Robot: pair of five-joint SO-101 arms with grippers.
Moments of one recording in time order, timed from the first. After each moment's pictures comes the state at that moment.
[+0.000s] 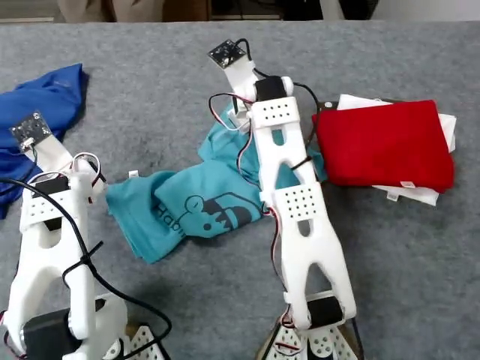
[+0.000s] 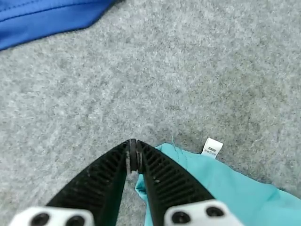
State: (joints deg) left arm -19.7 -24.8 50.5 40.7 11.3; right arm -16.1 76.7 -88.0 88.0 16.6
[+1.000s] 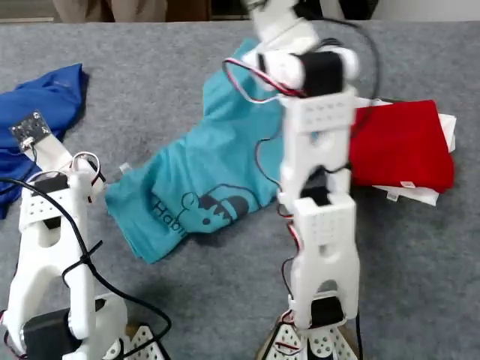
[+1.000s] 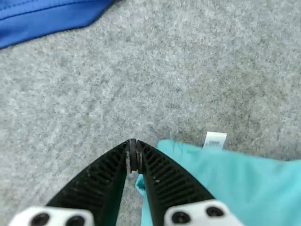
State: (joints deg) left arm -19.7 -24.8 48.1 44.3 11.3; right arm -14.1 39.1 -92.9 101.5 14.9
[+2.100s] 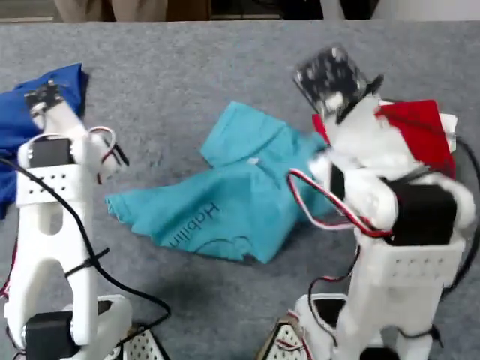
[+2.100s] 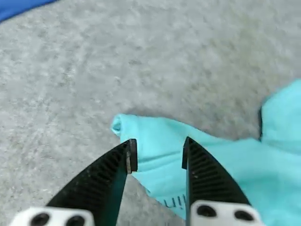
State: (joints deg) left arm -8.9 -24.8 24.3 76.1 14.9; right arm -2.3 -37.7 -1.7 101.4 26.1
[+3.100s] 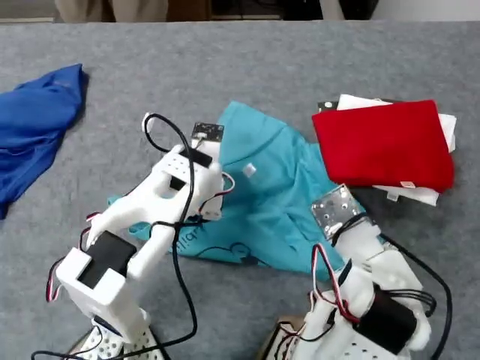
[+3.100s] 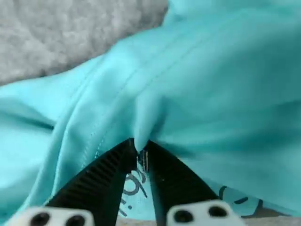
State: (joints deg) left arm 23.7 8.3 25.3 63.3 10.3; right arm 28.4 -85.4 55.3 96.8 51.6
